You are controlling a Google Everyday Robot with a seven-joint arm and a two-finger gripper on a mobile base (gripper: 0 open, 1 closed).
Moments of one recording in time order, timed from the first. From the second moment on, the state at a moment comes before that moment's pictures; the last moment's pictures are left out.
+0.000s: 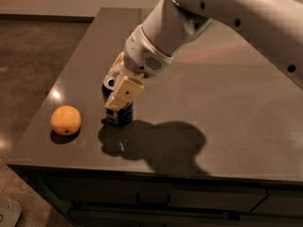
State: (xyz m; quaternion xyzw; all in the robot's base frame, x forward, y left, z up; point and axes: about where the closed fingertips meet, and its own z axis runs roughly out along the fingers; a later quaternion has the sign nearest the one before) arm 0.480 0.079 0.926 -0.72 0.60 0.24 0.25
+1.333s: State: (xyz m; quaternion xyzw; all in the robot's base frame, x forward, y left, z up) arm 0.470 0.104 0.910 -0.74 0.58 0.26 0.24
